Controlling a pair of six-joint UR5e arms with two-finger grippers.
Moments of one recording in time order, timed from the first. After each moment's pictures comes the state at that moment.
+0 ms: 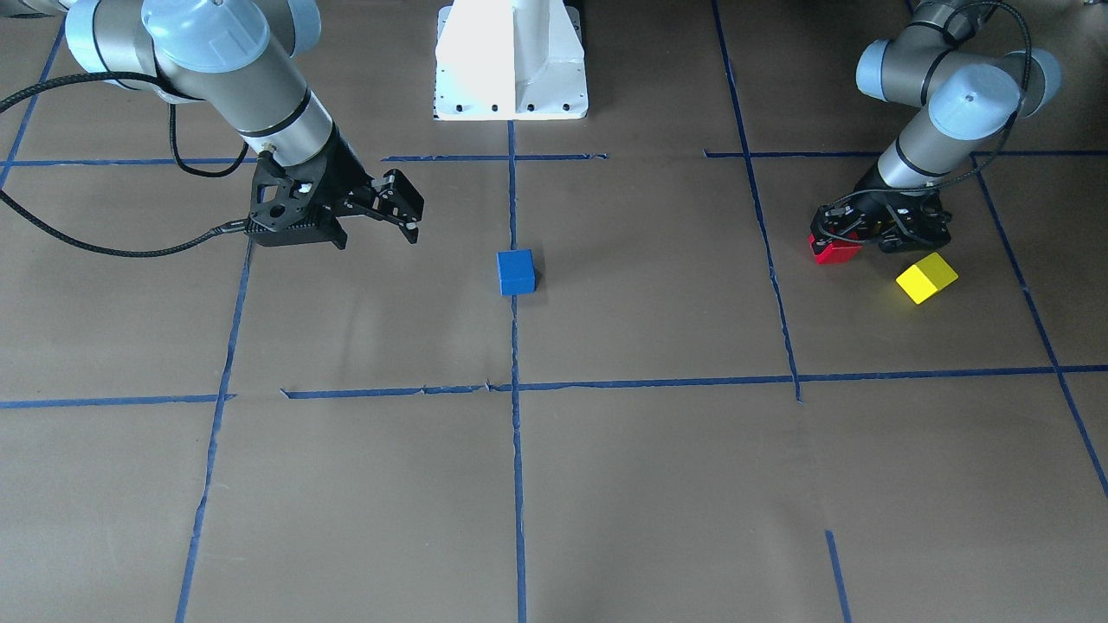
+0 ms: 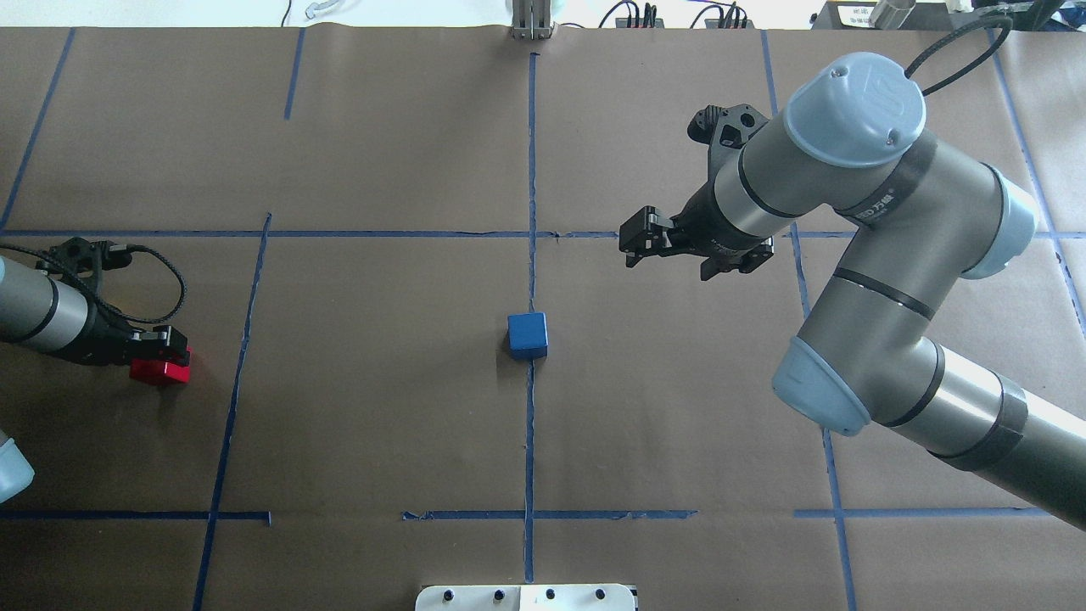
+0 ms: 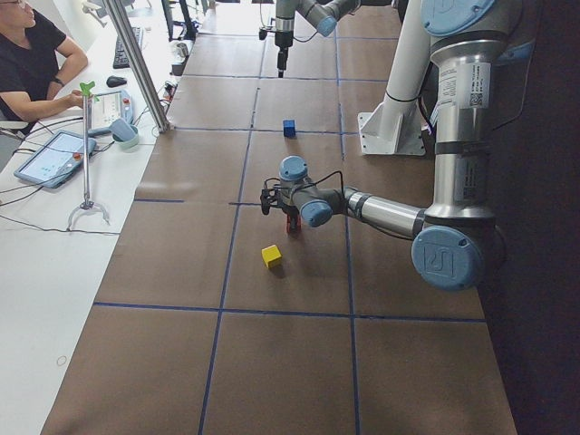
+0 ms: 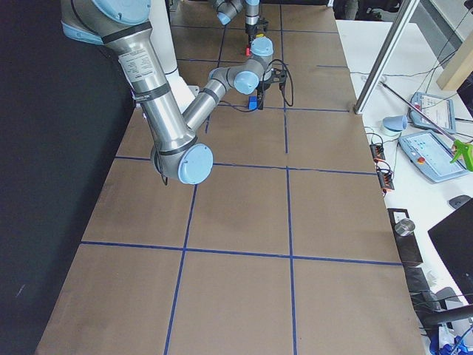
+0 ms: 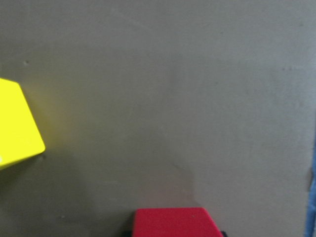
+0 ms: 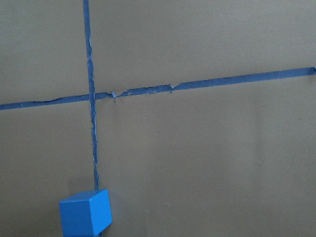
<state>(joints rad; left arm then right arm) -0.76 -1.54 -1.76 -2.18 -2.09 -1.11 0.72 -1.08 1.88 -1.46 2.09 1.23</state>
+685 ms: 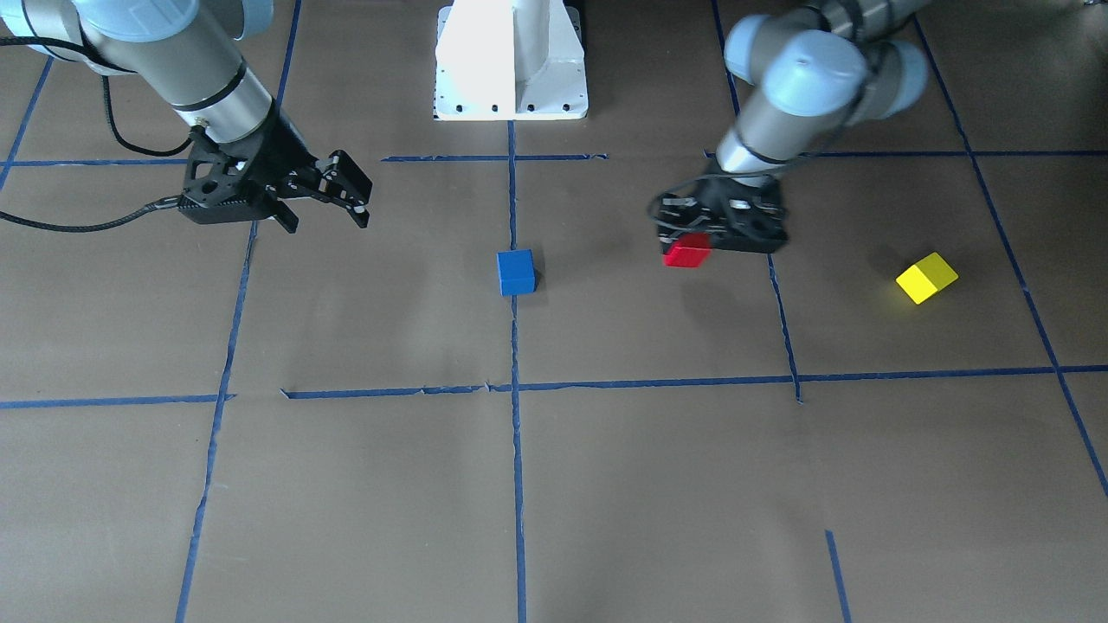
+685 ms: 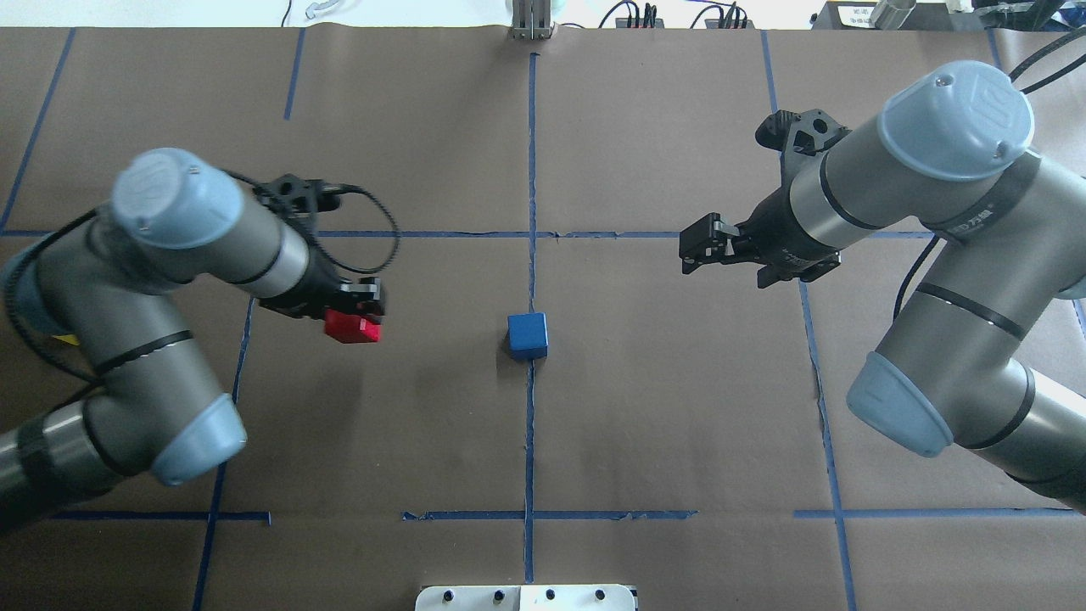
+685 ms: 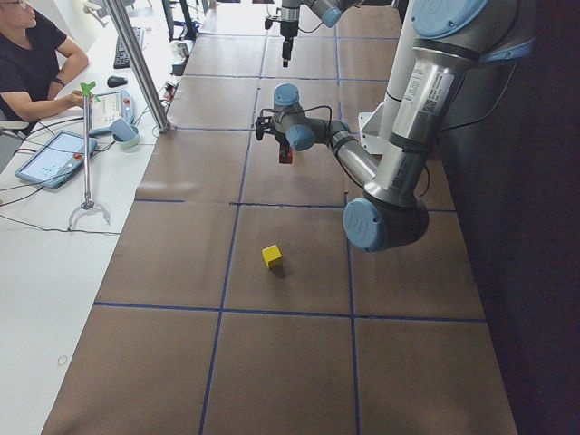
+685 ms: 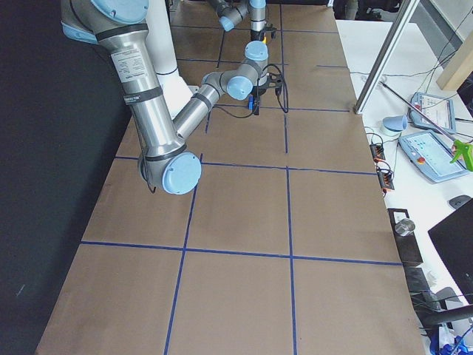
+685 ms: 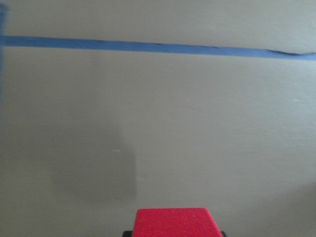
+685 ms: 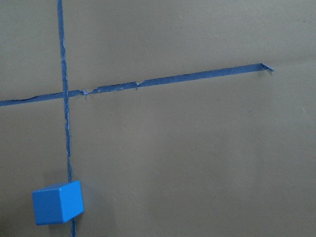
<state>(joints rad) -0.62 -2.07 -1.81 -1.68 -2.01 -1.15 0.76 -1.22 1.99 -1.47 2.11 1.22</state>
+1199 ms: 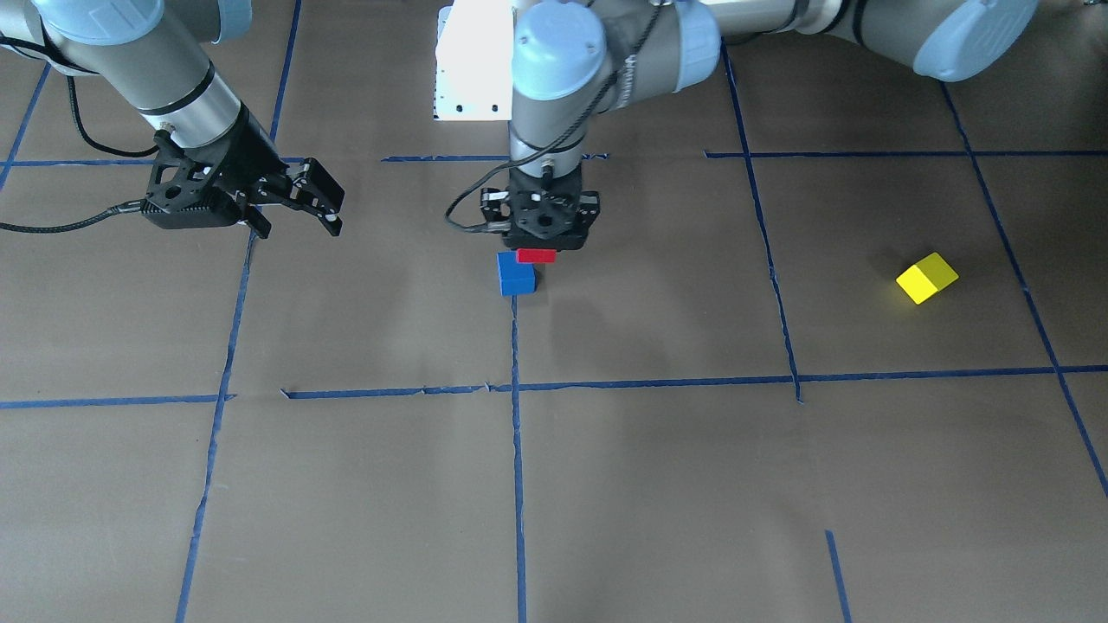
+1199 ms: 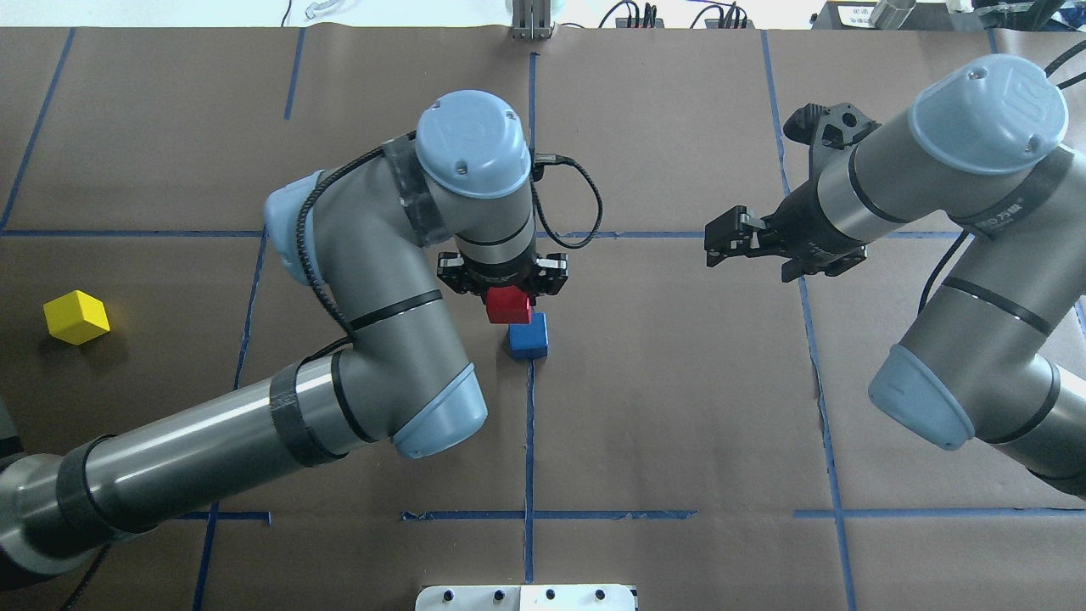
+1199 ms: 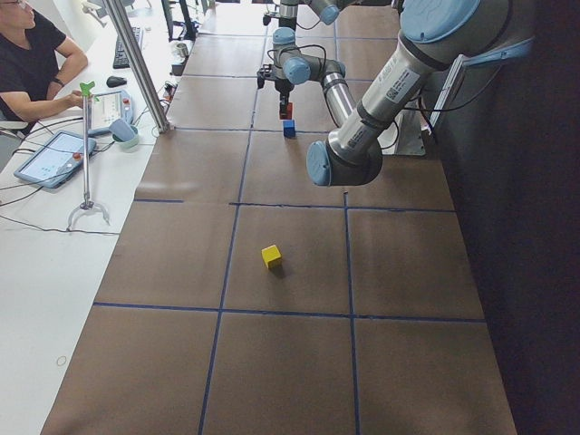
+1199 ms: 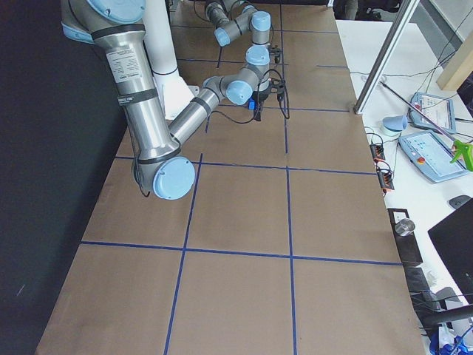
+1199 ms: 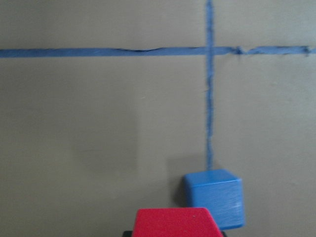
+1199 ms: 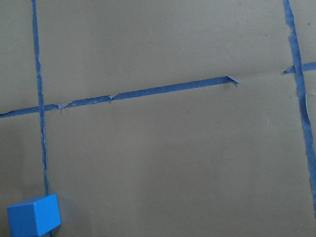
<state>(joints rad) -0.56 -2.50 -1.53 -1.44 -1.94 -1.15 0.79 -1.25 2.00 -1.47 2.11 1.21</state>
